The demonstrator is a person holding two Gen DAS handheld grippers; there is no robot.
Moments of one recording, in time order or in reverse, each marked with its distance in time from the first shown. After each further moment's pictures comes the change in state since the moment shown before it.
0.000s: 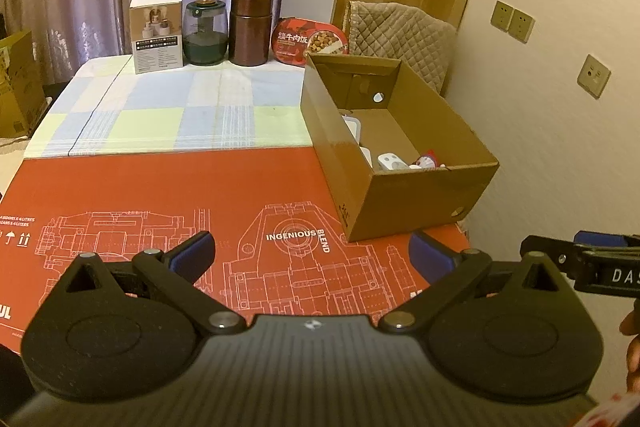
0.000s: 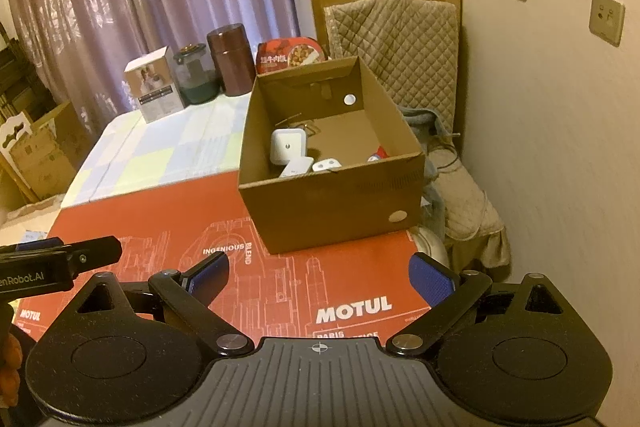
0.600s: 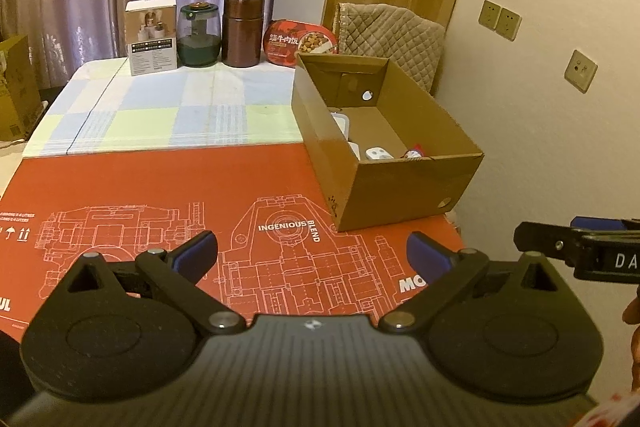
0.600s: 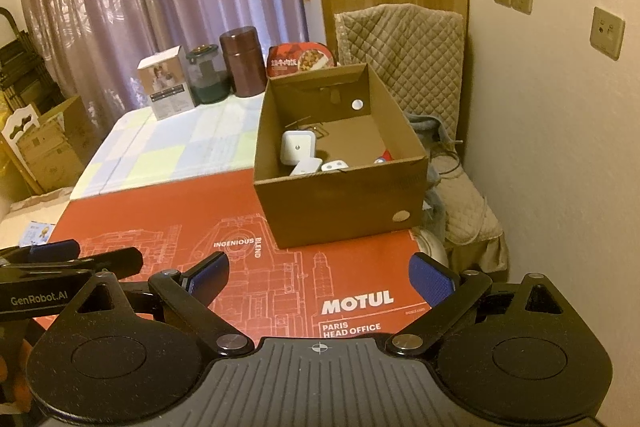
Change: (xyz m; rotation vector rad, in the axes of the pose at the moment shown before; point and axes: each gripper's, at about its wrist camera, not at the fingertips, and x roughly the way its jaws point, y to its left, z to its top) left arm -0.017 -0.007 -0.013 0.005 -0.010 -0.014; right arm -0.022 0.015 -0.007 -0.026 -0.012 0.005
